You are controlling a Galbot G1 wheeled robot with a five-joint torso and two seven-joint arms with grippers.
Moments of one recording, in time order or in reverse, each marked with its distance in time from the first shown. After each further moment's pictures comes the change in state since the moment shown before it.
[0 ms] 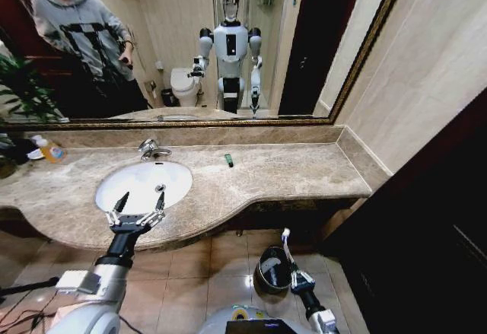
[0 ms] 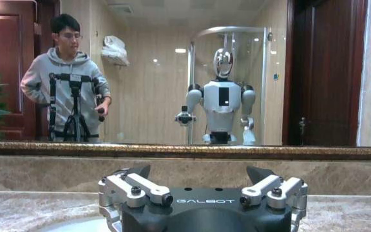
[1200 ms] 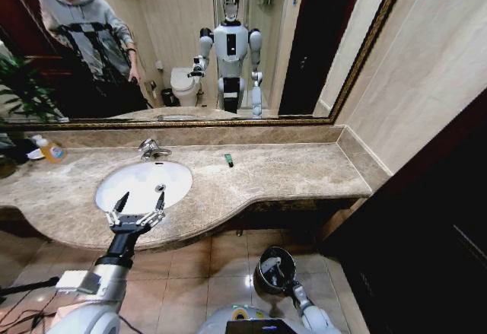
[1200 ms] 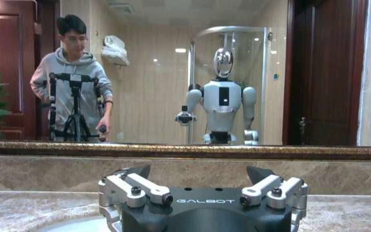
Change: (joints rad) left arm 0.000 0.000 0.000 0.000 0.000 0.000 0.000; right arm 0.523 0.048 -0.013 -0.767 -0.182 -0.193 -0.099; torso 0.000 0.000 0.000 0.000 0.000
